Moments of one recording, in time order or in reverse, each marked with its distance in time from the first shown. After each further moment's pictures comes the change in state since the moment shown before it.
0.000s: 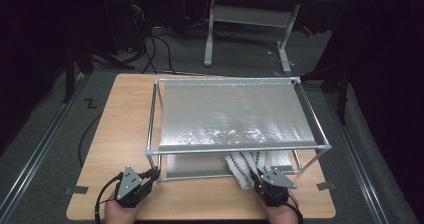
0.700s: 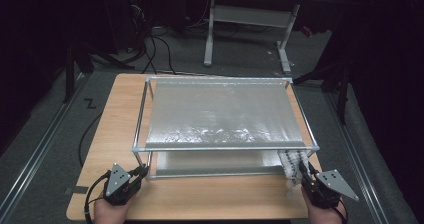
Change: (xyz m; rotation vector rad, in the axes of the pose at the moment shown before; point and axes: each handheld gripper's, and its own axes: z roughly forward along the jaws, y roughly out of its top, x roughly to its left) left arm 0.019 -0.001 -0.014 0.038 0.081 -0.010; right arm -0.082 0.000 -0.071 -0.148 -0.269 0.112
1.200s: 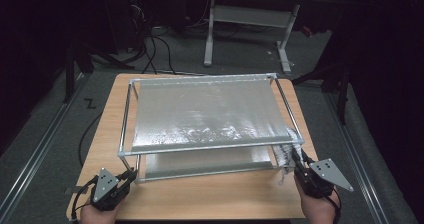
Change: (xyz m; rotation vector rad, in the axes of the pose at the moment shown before) left arm 0.015 -0.012 -0.022 0.011 0.041 -0.005; right arm 0.017 0.037 0.003 -0.094 0.030 -0.028
